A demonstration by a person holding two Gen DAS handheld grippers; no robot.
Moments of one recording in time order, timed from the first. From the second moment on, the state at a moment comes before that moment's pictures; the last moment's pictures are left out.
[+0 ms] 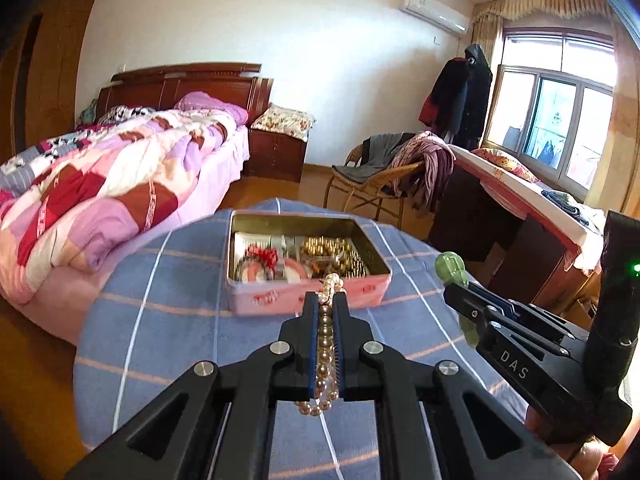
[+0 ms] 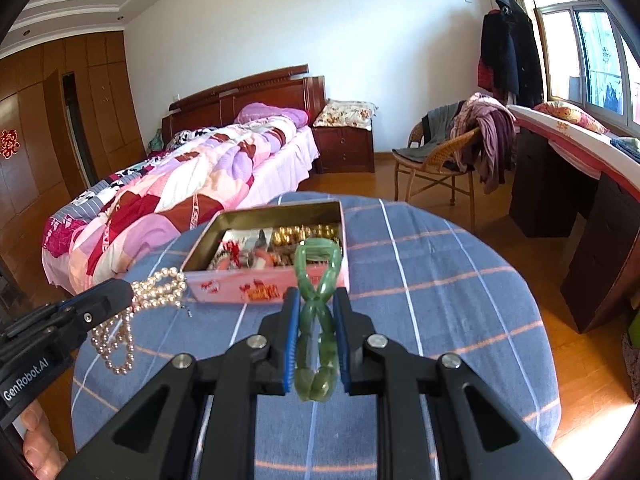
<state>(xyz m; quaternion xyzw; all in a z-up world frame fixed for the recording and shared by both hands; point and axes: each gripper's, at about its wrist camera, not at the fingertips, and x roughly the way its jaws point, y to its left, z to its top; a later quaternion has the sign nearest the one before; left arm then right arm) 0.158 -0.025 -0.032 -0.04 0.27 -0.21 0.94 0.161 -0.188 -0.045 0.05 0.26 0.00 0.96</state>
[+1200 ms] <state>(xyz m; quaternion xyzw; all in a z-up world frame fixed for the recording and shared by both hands) 0.314 -0.060 -0.101 -0.04 0.32 -0.13 0.94 0.323 -0.175 -0.091 0.00 0.33 0.00 0.94</state>
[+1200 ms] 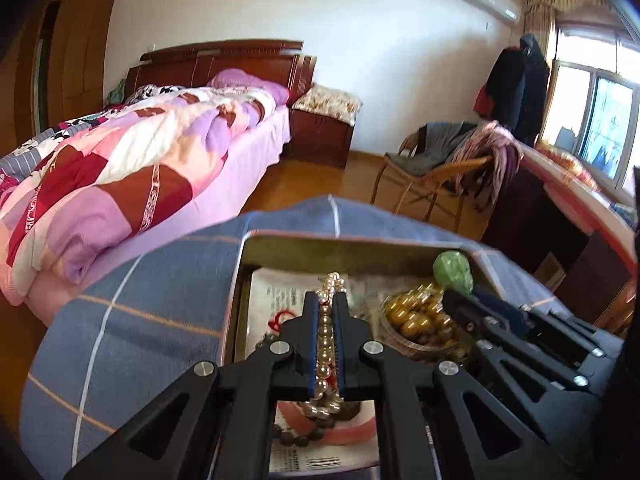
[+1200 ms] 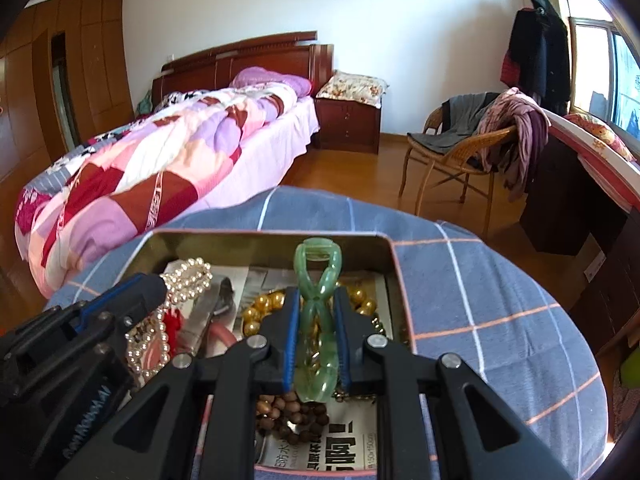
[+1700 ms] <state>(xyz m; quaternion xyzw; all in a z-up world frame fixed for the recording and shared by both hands) 0.314 -0.049 -0.098 -0.05 0.31 -0.08 0.95 0.320 -0.181 -0.084 0.01 0.30 -0.02 0.95</state>
